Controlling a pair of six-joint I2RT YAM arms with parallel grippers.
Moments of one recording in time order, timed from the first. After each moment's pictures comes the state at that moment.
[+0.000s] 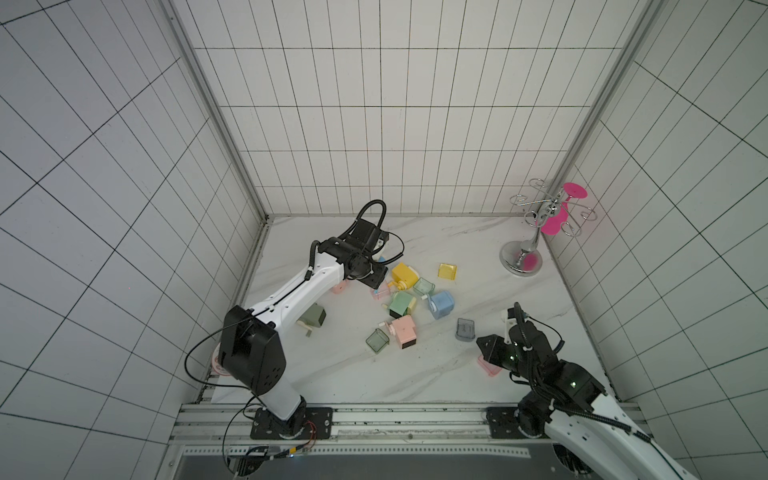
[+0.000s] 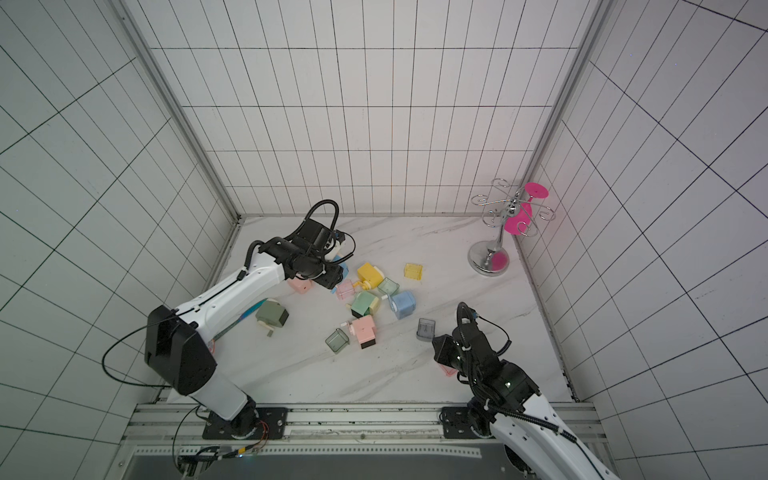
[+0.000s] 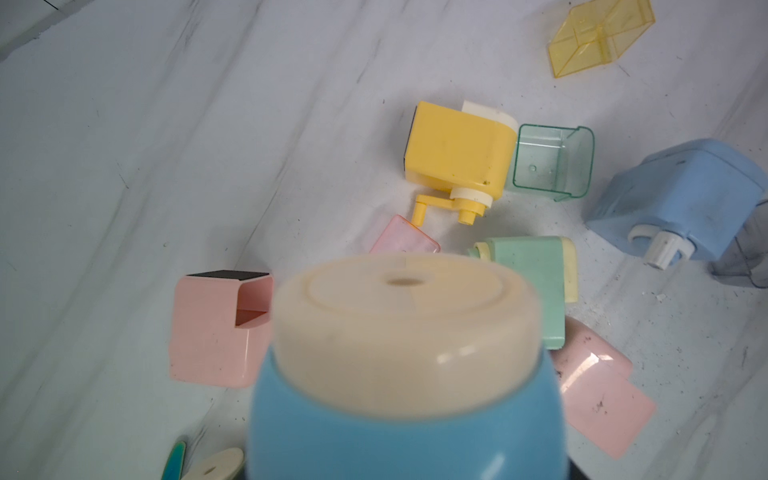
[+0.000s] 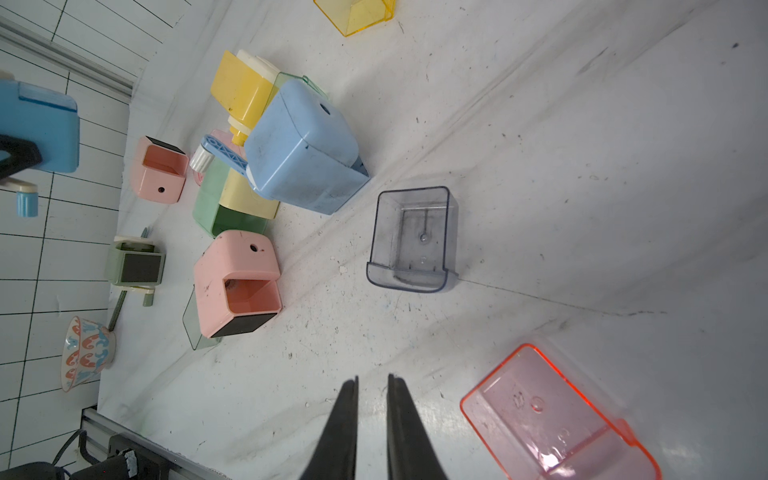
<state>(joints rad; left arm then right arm) -0.51 1.69 1.52 -0.91 0.00 0.01 0.61 0.43 0.41 -0.71 0.05 0.87</state>
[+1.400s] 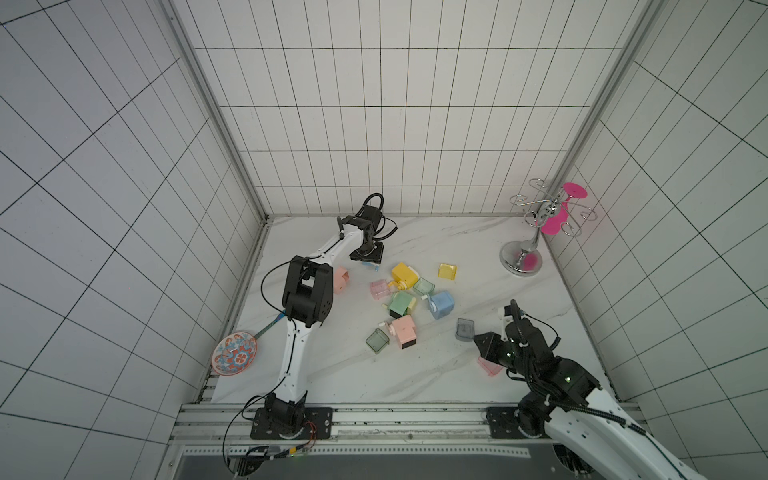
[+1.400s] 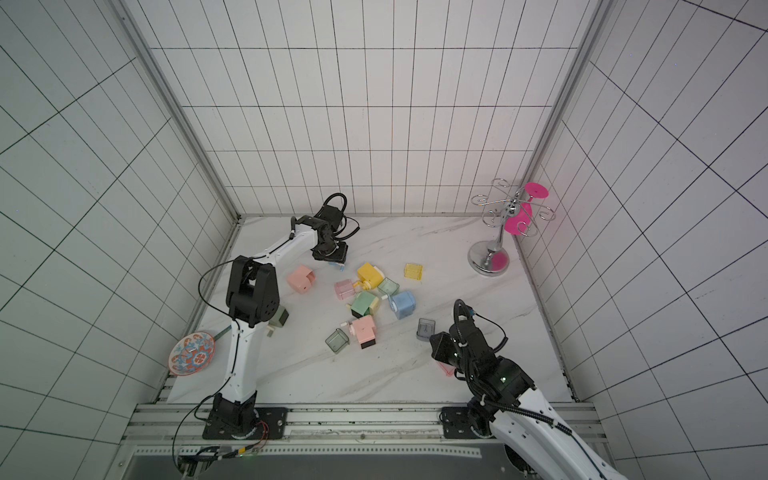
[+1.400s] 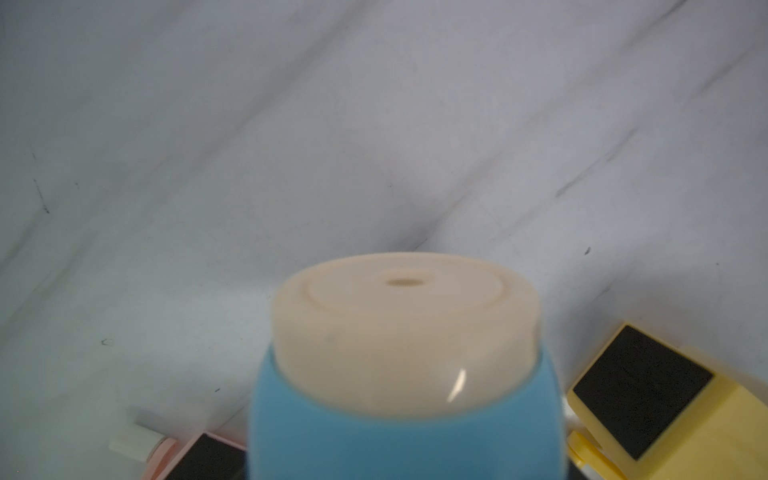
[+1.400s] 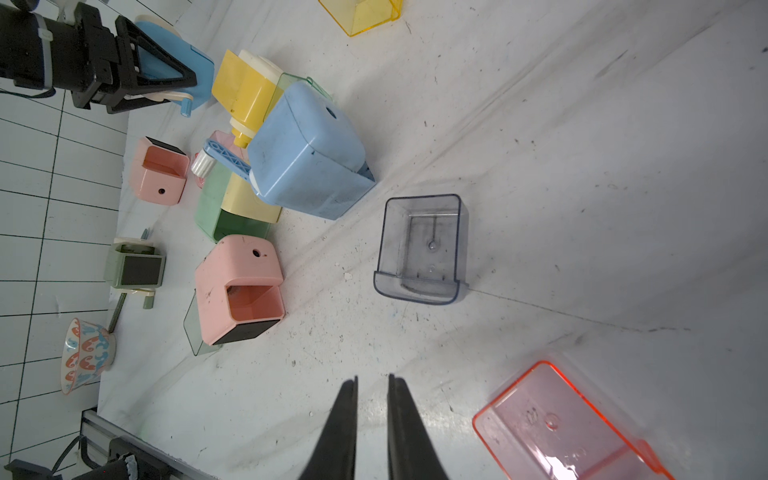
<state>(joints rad) -0.38 2.30 2.01 -0.96 -0.03 -0.22 0.61 0.48 0.41 -0.66 0.04 0.87</state>
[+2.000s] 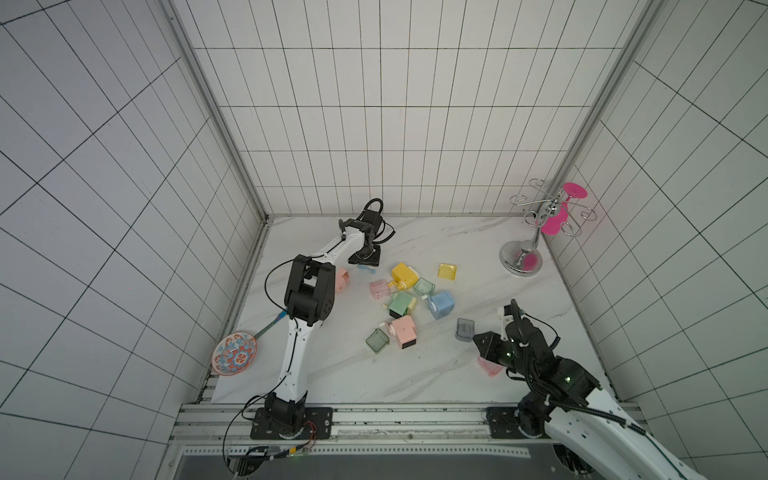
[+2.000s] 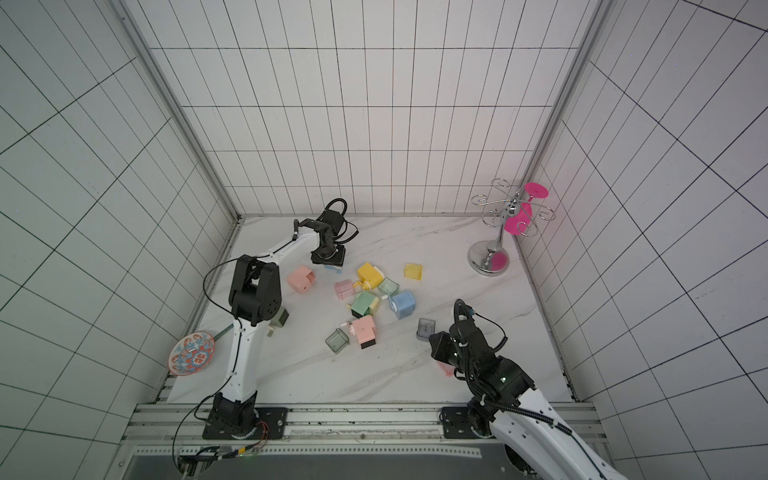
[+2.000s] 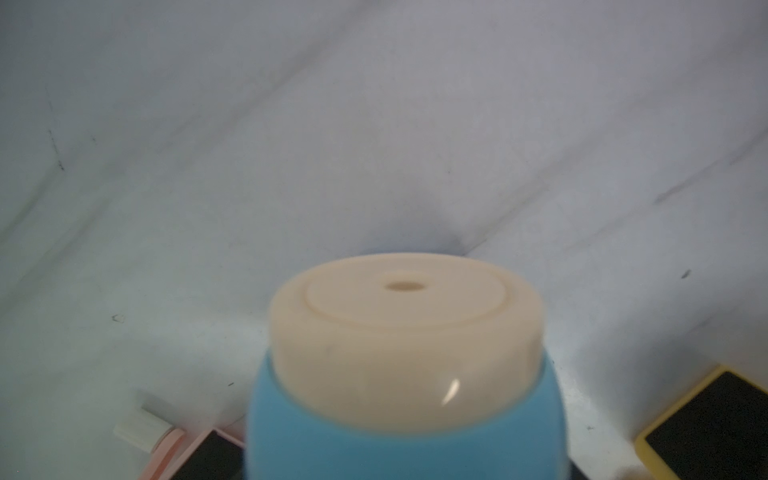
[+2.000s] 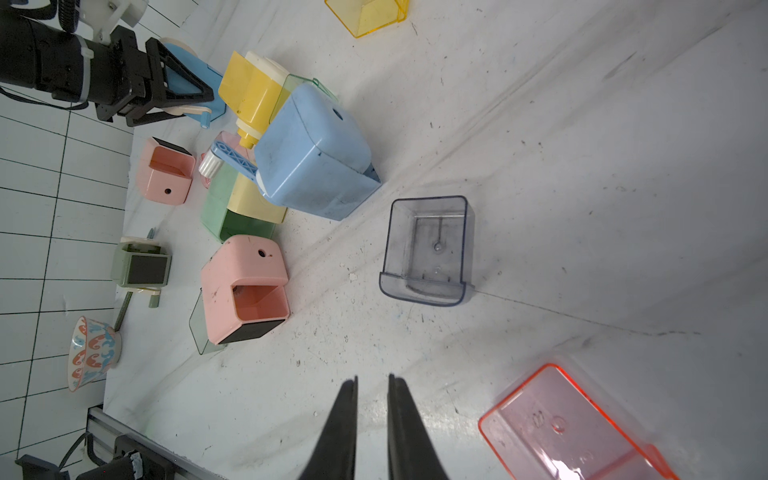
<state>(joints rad) -0.38 2.33 1.99 -0.95 -0.11 -0.26 0.61 0.48 0.41 -0.65 0.03 0.87</state>
